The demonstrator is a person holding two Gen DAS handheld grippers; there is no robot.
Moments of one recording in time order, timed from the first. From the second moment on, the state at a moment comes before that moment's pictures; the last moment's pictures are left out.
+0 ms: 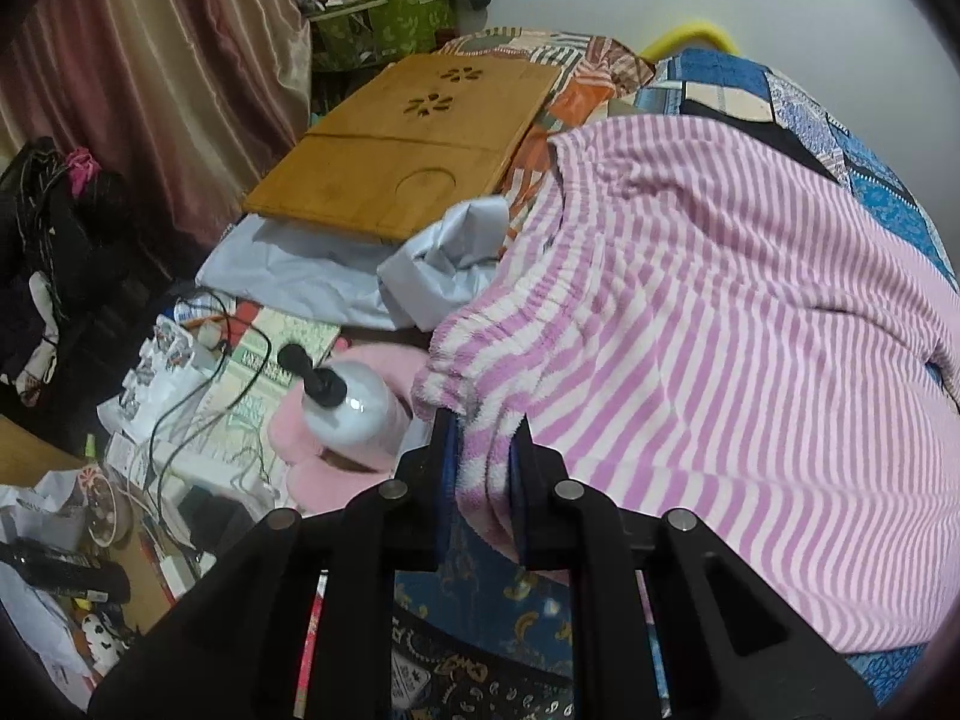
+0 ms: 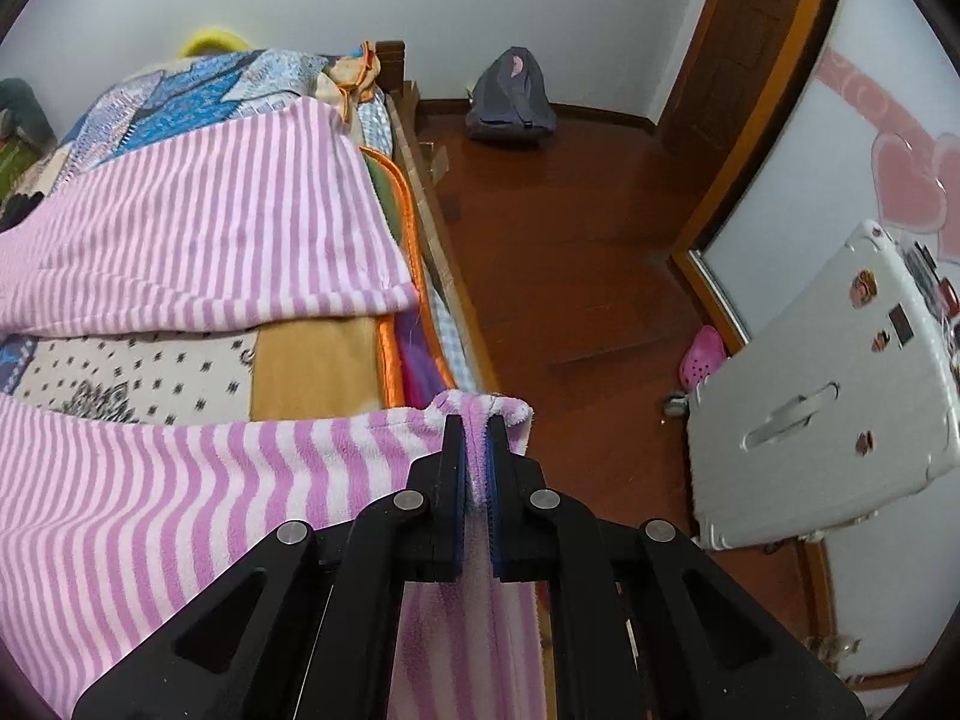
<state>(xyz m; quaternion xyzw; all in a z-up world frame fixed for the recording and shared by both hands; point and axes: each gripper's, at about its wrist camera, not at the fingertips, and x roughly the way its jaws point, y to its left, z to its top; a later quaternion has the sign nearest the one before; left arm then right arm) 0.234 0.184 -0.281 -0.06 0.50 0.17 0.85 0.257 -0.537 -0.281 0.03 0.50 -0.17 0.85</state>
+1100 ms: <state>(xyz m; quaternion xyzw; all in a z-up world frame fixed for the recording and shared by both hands) 0.238 0.226 -0.205 -0.11 0.43 0.17 0.88 0.253 -0.481 -0.200 0.00 0.44 -0.12 0.89</state>
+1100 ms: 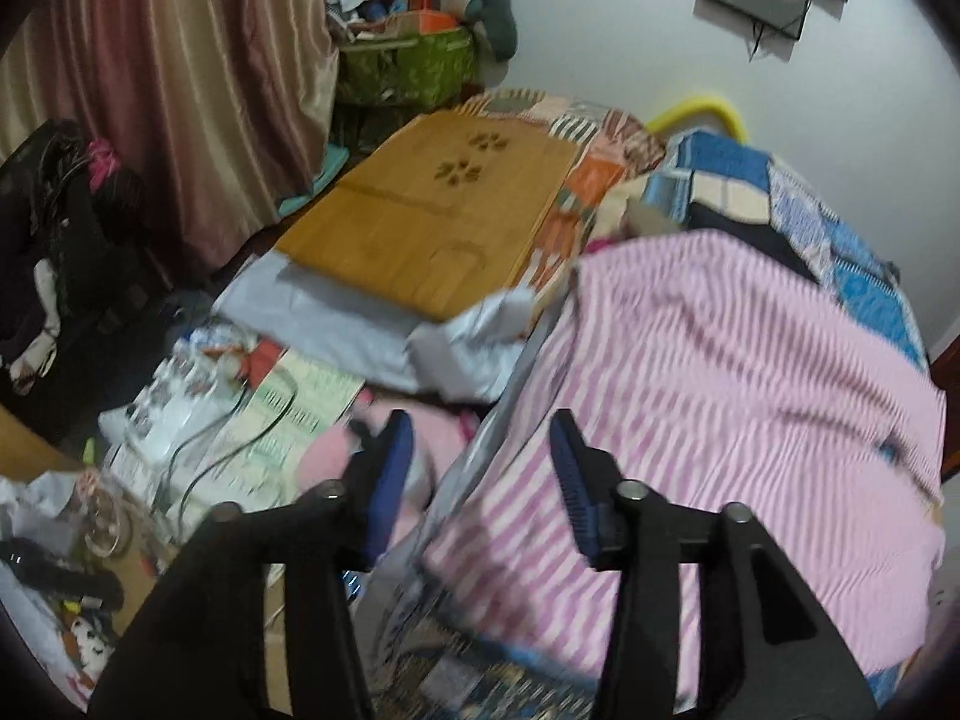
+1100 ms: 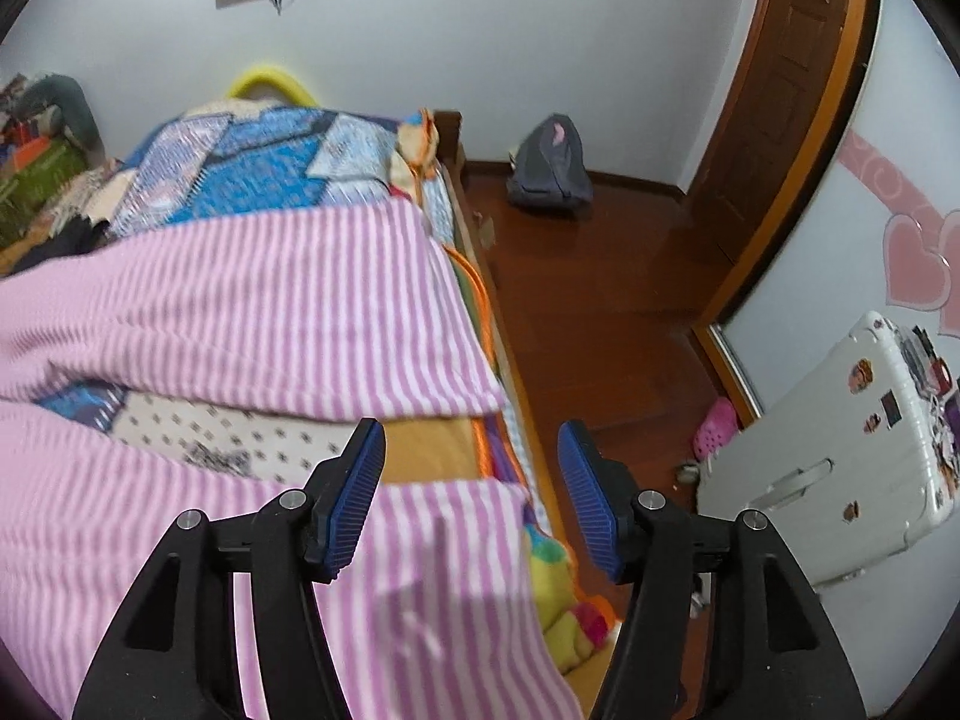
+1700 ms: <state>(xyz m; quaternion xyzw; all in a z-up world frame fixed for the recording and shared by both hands) 0.470 0.206 -0.265 -0.10 0.50 0.12 0.85 0.345 -0.474 -0.226 0.00 0.43 -0.12 0.90</state>
